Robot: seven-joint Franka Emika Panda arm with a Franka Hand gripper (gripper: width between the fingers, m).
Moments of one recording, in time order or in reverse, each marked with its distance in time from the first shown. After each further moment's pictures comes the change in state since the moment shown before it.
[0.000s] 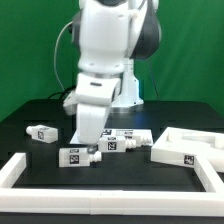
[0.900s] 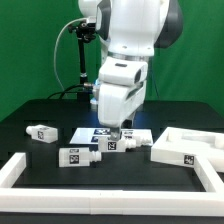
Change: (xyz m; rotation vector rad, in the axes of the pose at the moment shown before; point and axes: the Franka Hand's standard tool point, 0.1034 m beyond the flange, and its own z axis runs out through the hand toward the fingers) arm 0.037 -0.015 -0.022 -0.073 0.071 0.354
